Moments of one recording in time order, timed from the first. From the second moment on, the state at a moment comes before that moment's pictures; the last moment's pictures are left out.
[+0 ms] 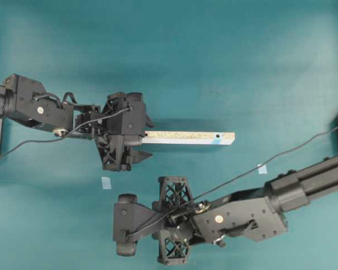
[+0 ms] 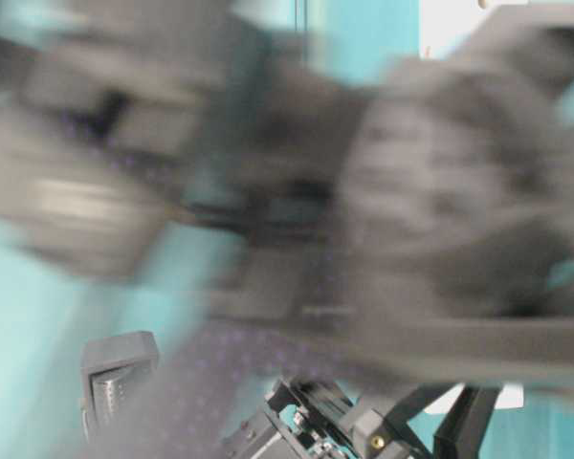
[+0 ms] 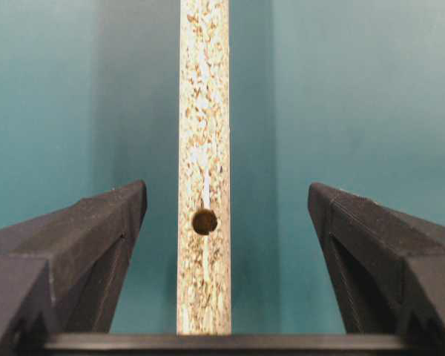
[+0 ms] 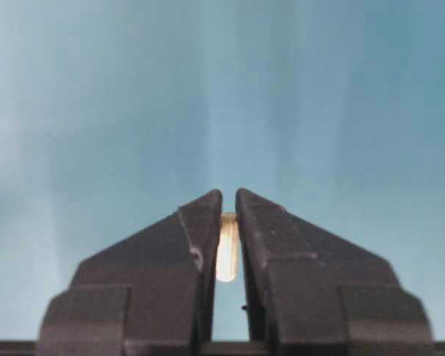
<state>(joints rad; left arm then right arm) -0.02 0.10 0.76 -0.06 -0.08 0.09 0.38 0.41 0.01 -0.25 0.66 0.72</state>
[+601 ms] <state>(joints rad) -0.02 0.10 0.77 -0.06 -0.08 0.09 0.33 0.24 0.16 -0.35 0.44 0.73</state>
